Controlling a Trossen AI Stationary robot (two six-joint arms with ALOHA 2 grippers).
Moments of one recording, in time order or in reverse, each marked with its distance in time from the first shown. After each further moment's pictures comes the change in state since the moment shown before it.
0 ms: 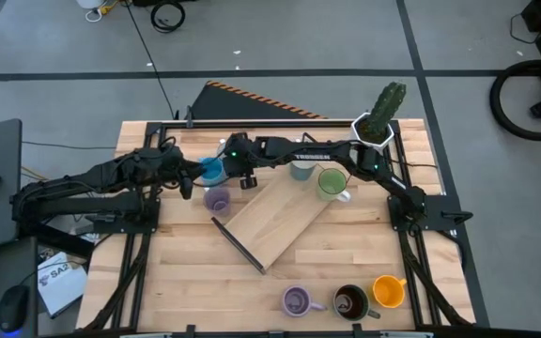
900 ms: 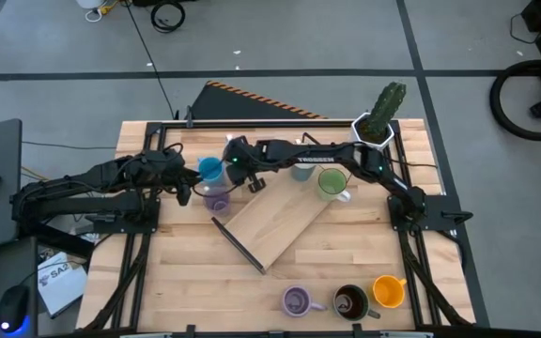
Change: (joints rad) left arm -0.002 0.000 0.000 -0.154 0.053 0.024; right arm 0.034 -0.034 -0.017 -0.085 0.059 -0.179
